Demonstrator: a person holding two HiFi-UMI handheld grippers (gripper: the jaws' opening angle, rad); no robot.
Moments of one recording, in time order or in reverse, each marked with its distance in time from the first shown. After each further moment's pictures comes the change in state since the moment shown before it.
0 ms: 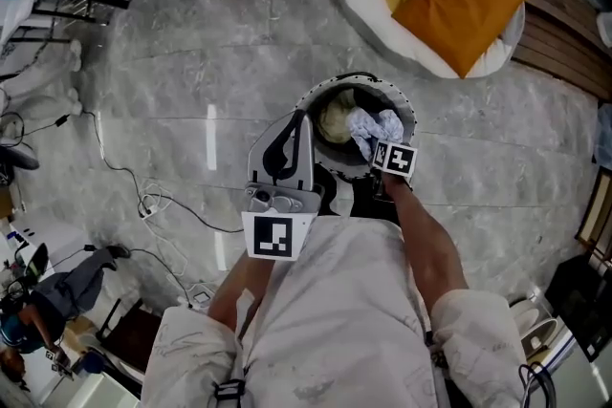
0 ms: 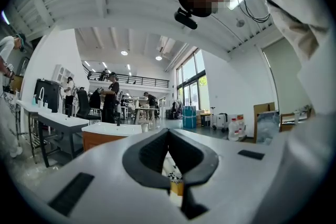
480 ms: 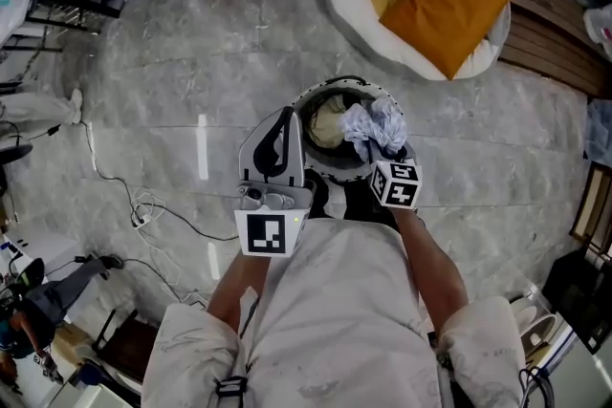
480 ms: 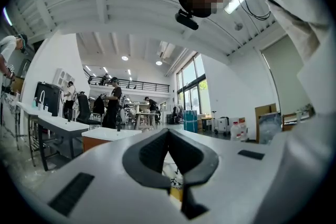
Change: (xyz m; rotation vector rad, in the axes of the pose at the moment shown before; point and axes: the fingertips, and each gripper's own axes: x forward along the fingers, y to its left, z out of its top) left arm 0.000 0.004 0.013 0.011 -0.055 0.007; right arm -0.113 0.041 0.062 -0.215 -0.389 0.050
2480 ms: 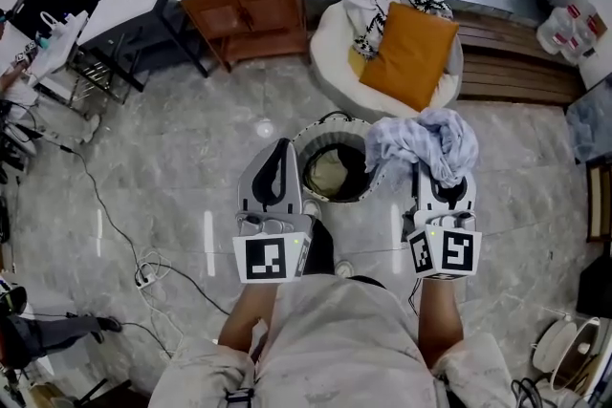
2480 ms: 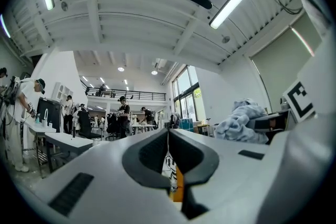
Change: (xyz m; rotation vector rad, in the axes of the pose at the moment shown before) left arm -0.228 -0.097 0.122 0.060 -0.098 -0.031; right arm -0.436 0.069 0.071 -0.161 -0.935 -0.130
